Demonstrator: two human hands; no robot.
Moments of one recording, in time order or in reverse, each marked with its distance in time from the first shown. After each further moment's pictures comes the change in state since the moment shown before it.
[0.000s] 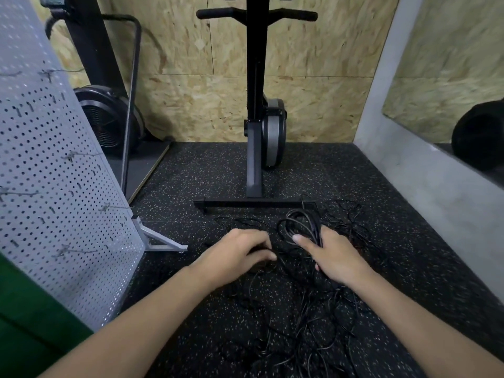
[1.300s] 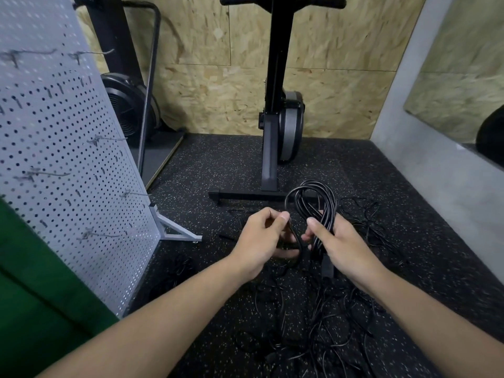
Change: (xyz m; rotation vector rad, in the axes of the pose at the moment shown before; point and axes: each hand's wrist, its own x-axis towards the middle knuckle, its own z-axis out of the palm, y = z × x) left_hand 0.002 0.019 0.010 -1.104 0.297 -0.517; right_hand 0.002 -0.024 0.034 0.487 0.058 -0.186
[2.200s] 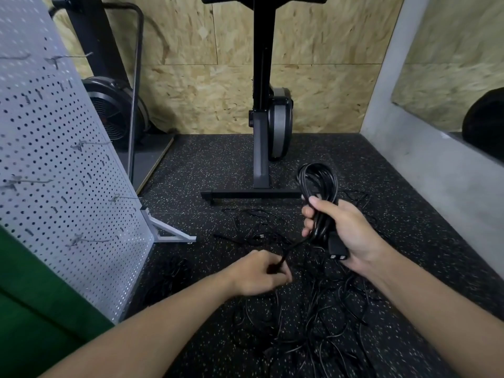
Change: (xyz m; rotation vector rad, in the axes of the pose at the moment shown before) left_hand 0.002 -0.053 -0.022 0.933 -0.480 0.005; right_hand -0.008 -0.026 -0.019 0.796 -0.113 0.161
